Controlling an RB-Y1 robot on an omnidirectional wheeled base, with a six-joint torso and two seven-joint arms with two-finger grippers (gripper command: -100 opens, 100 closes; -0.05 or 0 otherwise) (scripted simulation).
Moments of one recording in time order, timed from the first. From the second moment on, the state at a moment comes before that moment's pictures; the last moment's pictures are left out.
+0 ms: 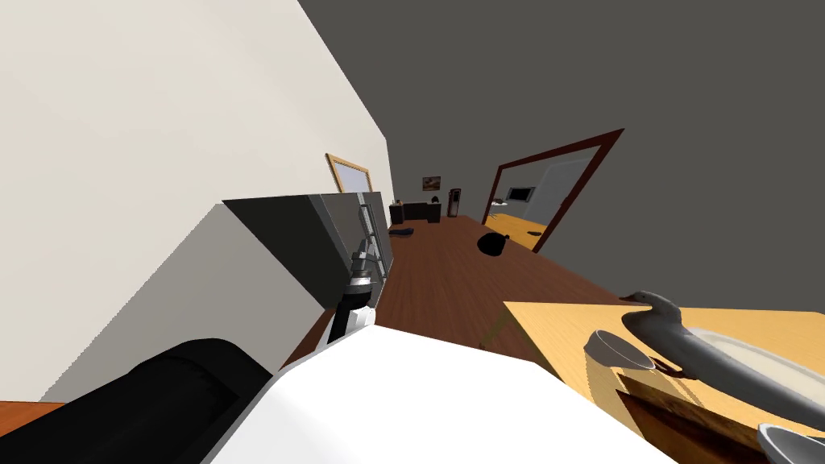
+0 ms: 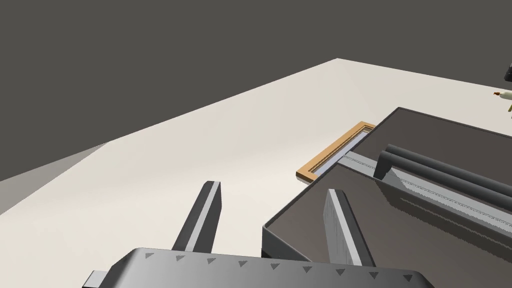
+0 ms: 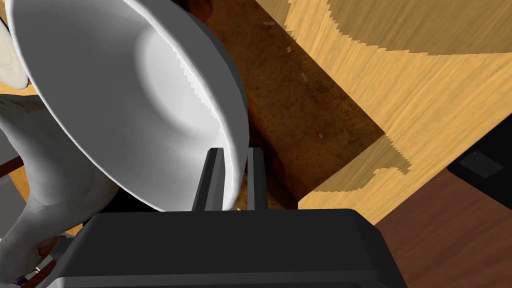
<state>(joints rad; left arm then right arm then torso) 0.50 -0.02 -0.04 -2.26 0.06 -0.41 -0.03 0.54 -1.35 0.18 -0.88 1.40 -0.49 -0.28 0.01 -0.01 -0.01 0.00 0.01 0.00</state>
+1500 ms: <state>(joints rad) 0.50 -0.02 -0.04 -2.26 0.06 -0.41 -0.03 0.55 -1.48 0.13 -0.93 1.39 -0.61 -0.34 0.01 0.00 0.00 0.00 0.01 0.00</state>
